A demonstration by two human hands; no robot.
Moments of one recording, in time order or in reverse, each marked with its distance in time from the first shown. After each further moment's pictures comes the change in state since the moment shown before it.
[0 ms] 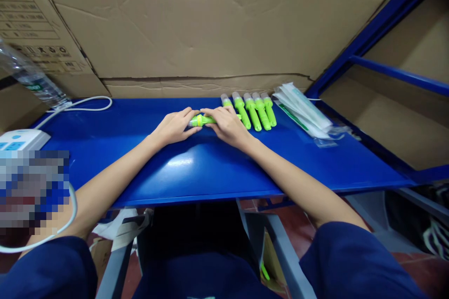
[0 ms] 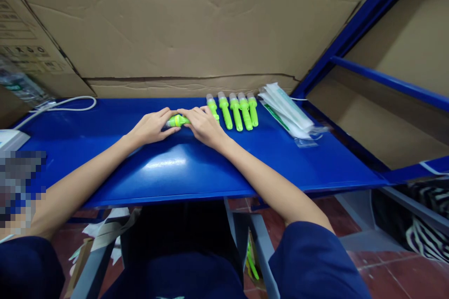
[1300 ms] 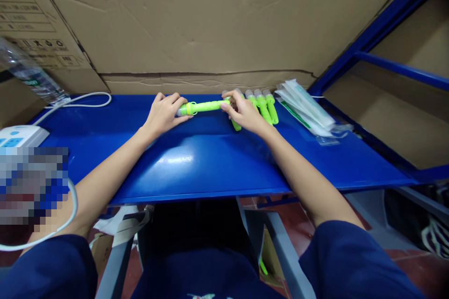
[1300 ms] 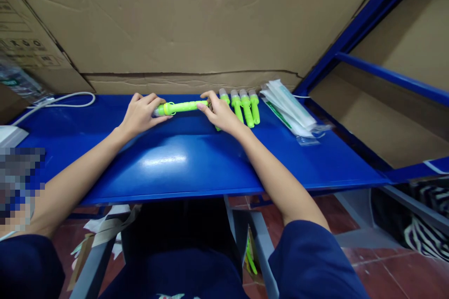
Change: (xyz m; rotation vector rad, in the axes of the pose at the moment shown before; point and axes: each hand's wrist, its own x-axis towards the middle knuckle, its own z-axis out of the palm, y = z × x) left_hand 0.000 -0.035 -0.001 0.014 0.183 -0.078; right_hand -0.002 0.045 -0.015 0.285 0.003 0.314
